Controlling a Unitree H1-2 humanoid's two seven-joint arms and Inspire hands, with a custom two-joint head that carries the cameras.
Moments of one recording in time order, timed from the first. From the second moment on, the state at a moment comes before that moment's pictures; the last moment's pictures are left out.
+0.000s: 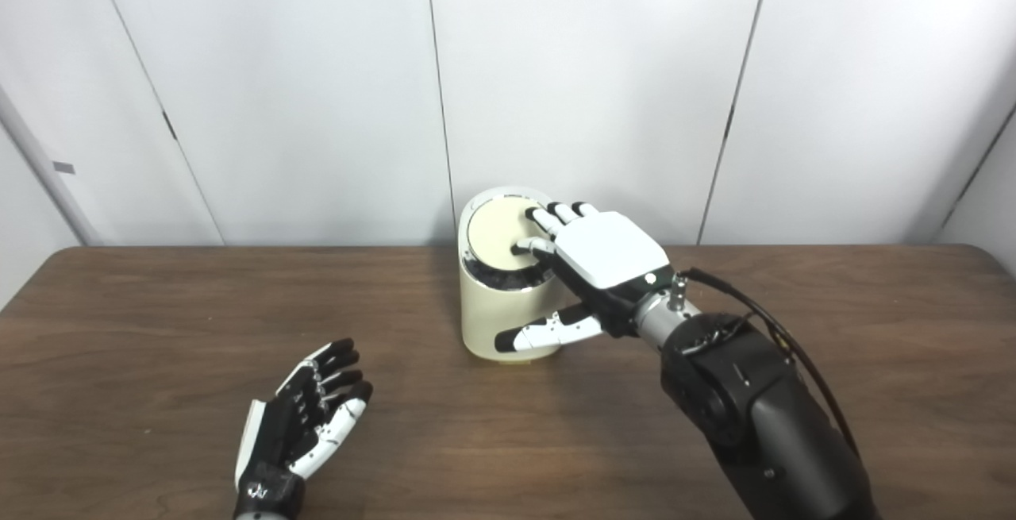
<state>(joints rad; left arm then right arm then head) 0.03 -0.02 0.01 -0.08 0.15 -0.05 0.10 -0.56 -0.36 0.37 -0.24 -1.09 0.14 0.56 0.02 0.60</state>
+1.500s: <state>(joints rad) 0.05 -0.03 0.00 -0.10 0.16 -0.05 0.11 -0.58 -0.35 0.42 -0.24 -1.15 0.15 0.59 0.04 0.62</state>
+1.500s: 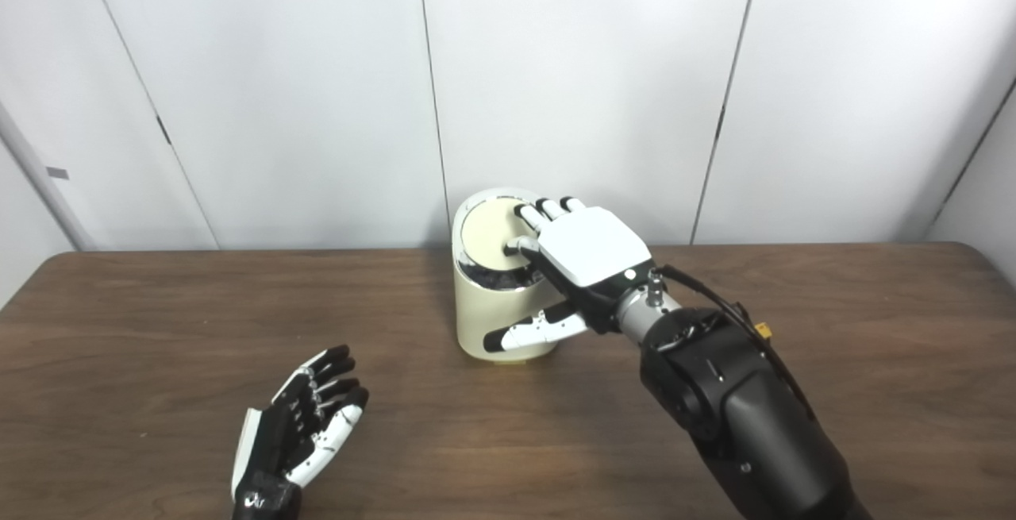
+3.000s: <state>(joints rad) 0.04 0.00 0.01 -0.09 0.13 -0.05 0.10 -0.09 -0.28 -0.06 -0.34 -0.56 0.31 0.45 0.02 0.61</state>
